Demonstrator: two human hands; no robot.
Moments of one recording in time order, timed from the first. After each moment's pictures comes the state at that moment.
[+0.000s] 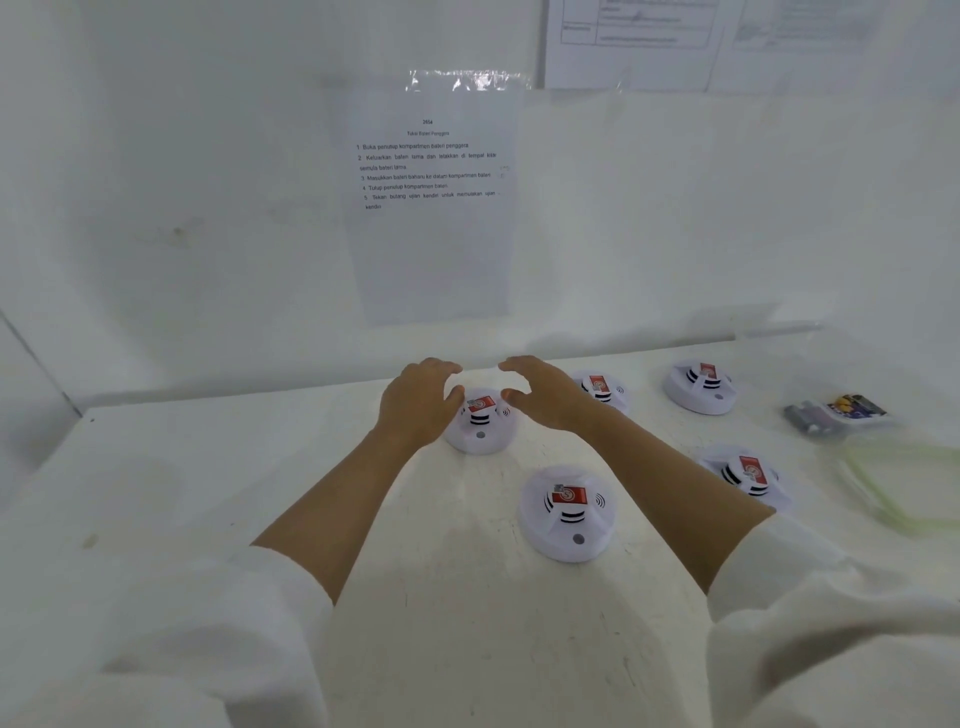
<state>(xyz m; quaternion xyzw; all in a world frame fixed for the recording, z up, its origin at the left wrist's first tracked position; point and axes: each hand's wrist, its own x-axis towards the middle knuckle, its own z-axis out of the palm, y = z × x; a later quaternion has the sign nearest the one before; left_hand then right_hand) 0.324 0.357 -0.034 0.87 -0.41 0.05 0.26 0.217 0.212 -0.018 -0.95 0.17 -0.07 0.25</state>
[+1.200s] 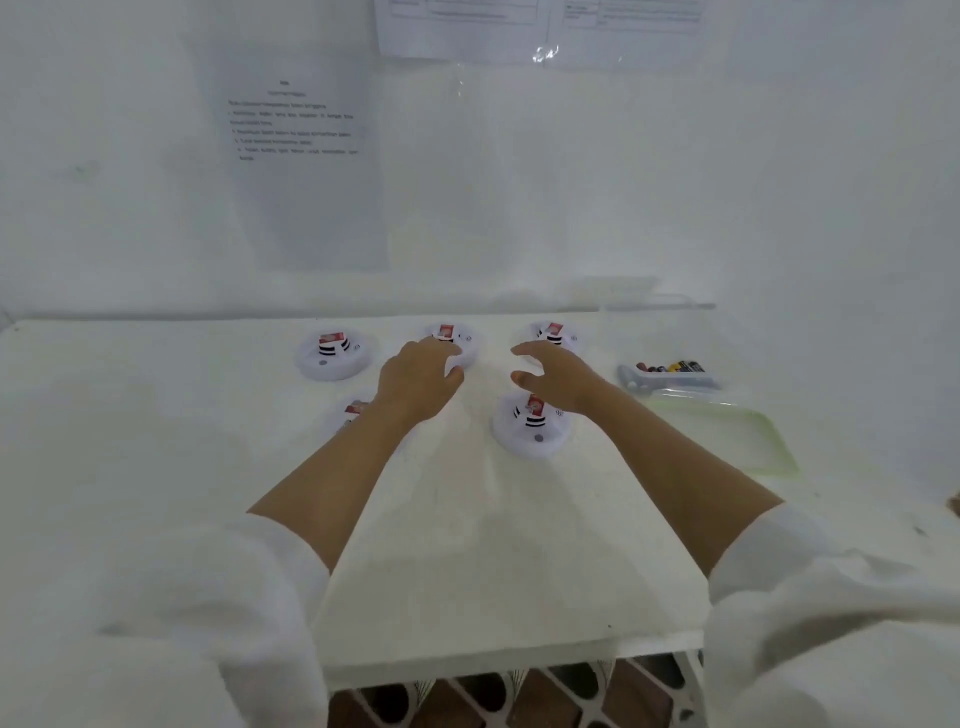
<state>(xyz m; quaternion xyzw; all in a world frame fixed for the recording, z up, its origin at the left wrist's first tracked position) 0.108 0.239 -0.027 0.90 -0.37 0.05 0.21 0.009 0.076 -0.018 -0.95 0.15 -0.05 0.26</state>
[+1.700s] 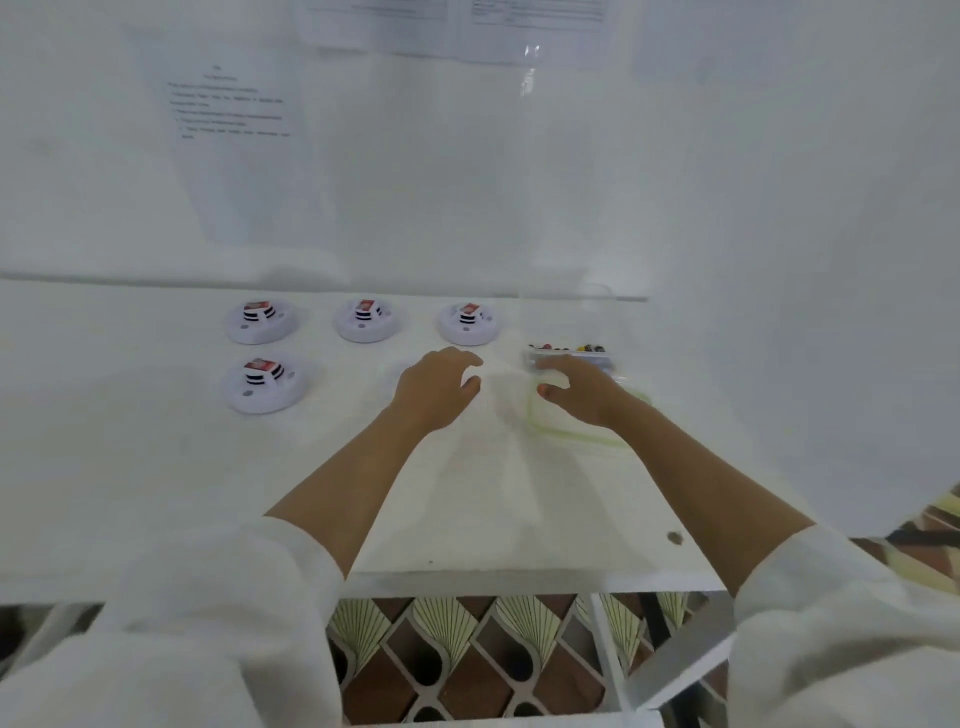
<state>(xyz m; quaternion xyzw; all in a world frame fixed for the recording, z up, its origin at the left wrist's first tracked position) -0.026 0.139 -0.037 0.89 -0.38 0.02 0.23 -0.130 -0.039 -0.026 -0.95 0.15 -0.04 0.26</state>
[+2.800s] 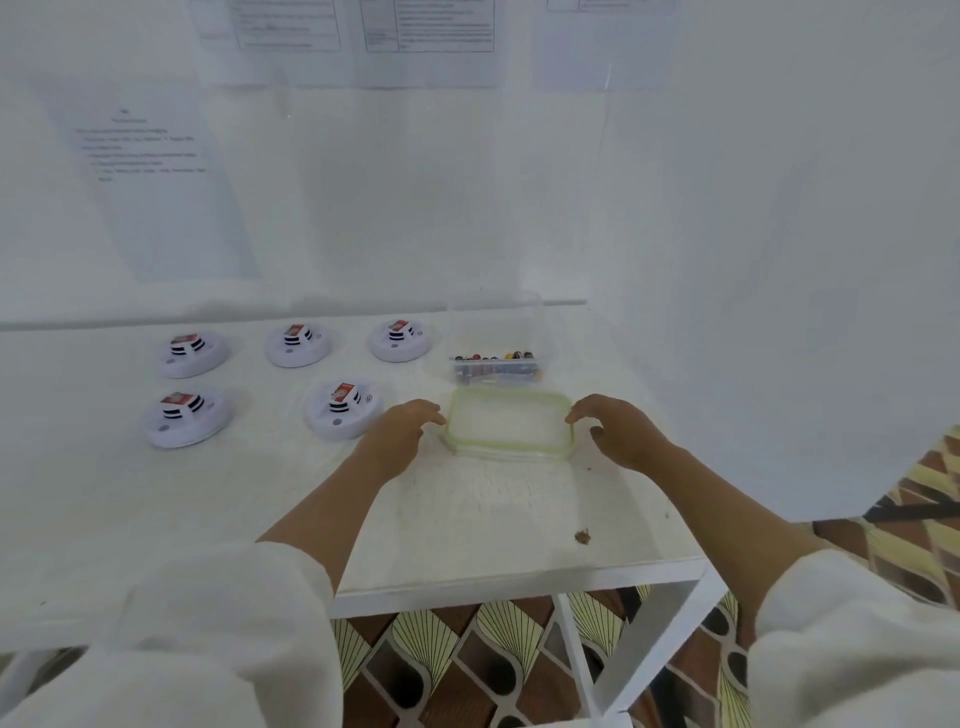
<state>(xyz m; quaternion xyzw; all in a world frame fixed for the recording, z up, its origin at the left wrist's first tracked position) -0.040 0.096 -0.094 0.87 -0.44 0.00 0.23 -0.224 -0.154 -0.071 -0.96 0.17 -0.08 0.20</state>
